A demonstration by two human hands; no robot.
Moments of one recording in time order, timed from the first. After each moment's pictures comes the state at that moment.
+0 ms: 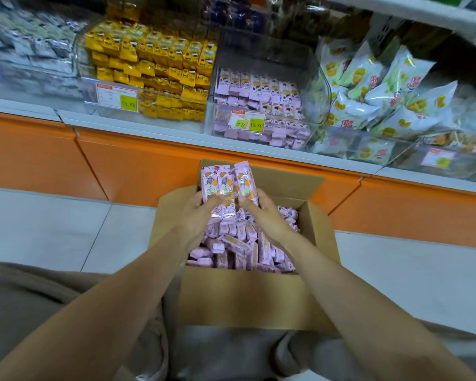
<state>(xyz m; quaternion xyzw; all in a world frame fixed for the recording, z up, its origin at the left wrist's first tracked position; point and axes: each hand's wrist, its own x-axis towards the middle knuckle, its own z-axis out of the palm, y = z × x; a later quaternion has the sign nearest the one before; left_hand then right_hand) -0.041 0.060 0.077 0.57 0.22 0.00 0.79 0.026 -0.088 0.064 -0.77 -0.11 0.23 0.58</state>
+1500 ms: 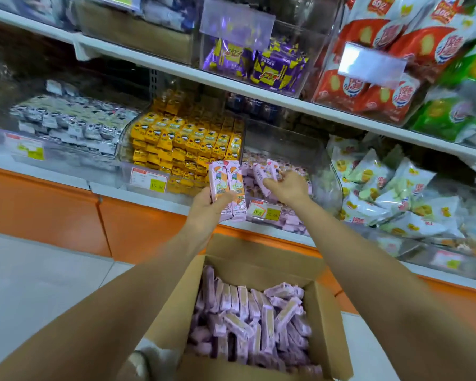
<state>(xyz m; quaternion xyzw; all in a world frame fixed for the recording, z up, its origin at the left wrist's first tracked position) 0.056 0.131 0.174 0.57 0.12 0.14 0.80 0.198 -0.005 0.220 -0.96 -0.10 0.00 0.26</state>
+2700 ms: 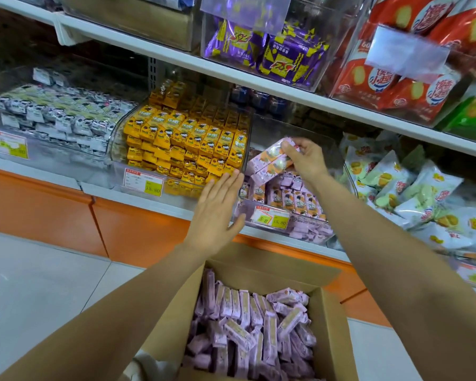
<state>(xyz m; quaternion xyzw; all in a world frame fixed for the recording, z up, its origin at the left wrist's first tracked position) 0.089 0.146 0.133 0.93 -0.03 0.28 0.23 0.275 0.004 0.229 -0.81 -0.14 0.02 0.56</state>
